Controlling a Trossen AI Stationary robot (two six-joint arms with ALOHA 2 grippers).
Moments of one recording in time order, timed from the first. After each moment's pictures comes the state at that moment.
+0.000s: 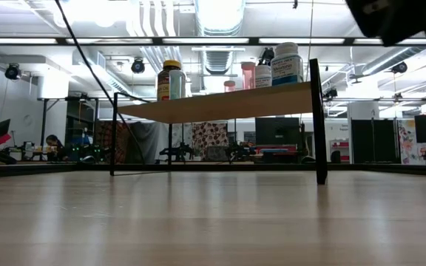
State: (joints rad) left arm -0.62 1.69 1.02 0.62 -0.74 0.02; right arm 0.73 1.50 0.92 -0.26 0.37 0.14
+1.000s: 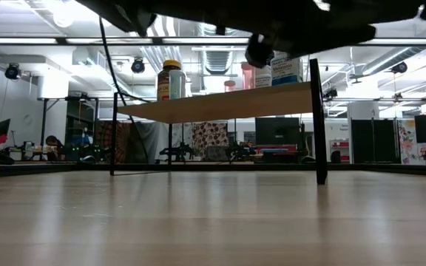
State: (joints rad) left arm -0.41 2.17 1.39 0.68 -0.47 0.03; right arm 0.55 1.08 0.12 1.20 0.10 -0.50
